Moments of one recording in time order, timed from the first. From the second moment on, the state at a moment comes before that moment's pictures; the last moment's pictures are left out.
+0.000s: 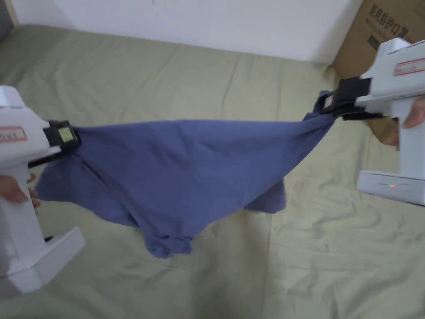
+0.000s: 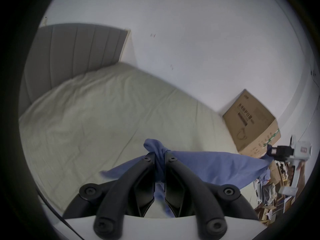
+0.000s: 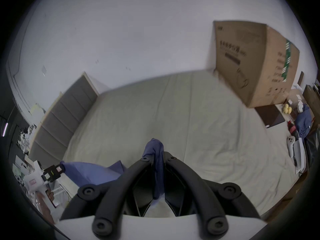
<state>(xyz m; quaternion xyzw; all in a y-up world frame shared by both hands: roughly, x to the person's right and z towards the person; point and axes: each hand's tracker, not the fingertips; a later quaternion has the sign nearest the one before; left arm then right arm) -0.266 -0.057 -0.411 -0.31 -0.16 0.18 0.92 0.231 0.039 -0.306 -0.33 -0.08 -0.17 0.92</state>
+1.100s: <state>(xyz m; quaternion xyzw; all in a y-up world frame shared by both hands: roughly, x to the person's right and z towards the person) -0.113 0.216 -0.616 -0.07 -0.05 -0.03 1.00 0.258 0.206 -0.485 -0.15 -0.24 -0.09 0.95</state>
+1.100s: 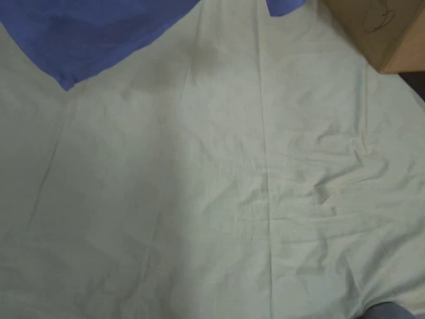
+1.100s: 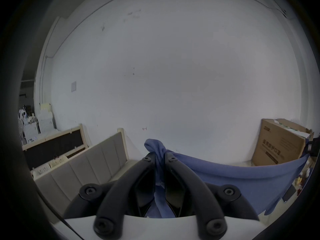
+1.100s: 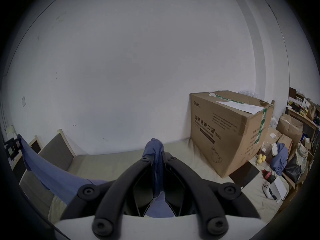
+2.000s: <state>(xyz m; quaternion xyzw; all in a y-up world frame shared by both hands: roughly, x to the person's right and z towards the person) -0.247 -0.141 -0.349 -0.38 -0.13 0.01 0.92 0.247 -0.162 -0.250 -0.33 -0.17 -0.26 0.89</state>
